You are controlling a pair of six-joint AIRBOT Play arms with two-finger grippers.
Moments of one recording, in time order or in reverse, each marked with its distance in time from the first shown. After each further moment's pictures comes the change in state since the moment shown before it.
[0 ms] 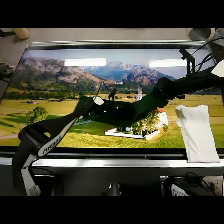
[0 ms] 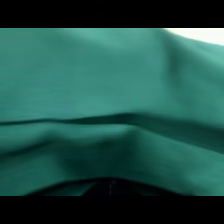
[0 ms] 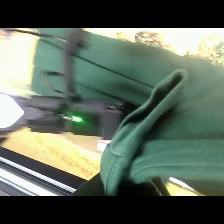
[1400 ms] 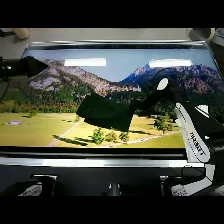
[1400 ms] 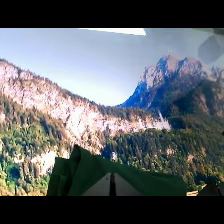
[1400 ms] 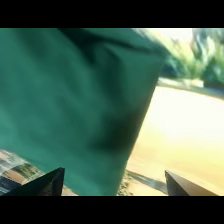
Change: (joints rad) left arm 0.696 0.839 -0.085 0.615 -0.309 0.055; right arm 0.197 -0.456 -0.101 -0.069 -0.173 0.058
